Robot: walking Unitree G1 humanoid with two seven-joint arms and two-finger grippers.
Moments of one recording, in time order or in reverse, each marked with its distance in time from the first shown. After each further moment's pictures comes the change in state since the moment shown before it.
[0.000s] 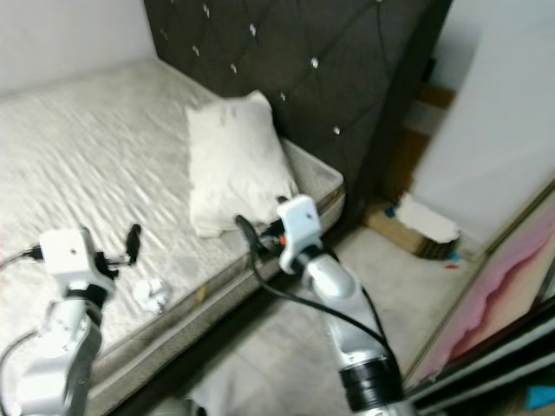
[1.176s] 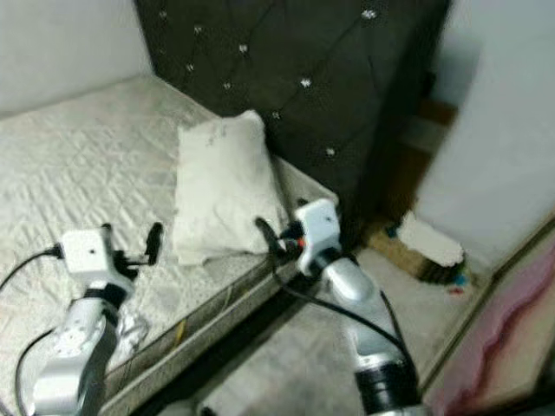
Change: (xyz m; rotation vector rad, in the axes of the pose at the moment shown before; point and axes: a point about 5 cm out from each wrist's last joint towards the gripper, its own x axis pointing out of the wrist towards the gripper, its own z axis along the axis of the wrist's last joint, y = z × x) left arm -0.003 -0.007 -0.001 -0.010 -0.012 -0.049; right arm -0.005 -0.002 -0.004 0.004 0.006 -0.003
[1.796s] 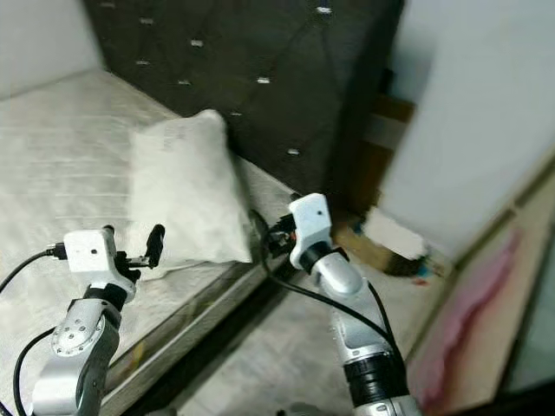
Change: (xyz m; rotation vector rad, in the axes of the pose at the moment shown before) left arm 0.002 -0.009 0.001 -0.003 0.017 -0.027; right arm 0.008 -0.006 0.005 -0.029 -0.006 -0.067
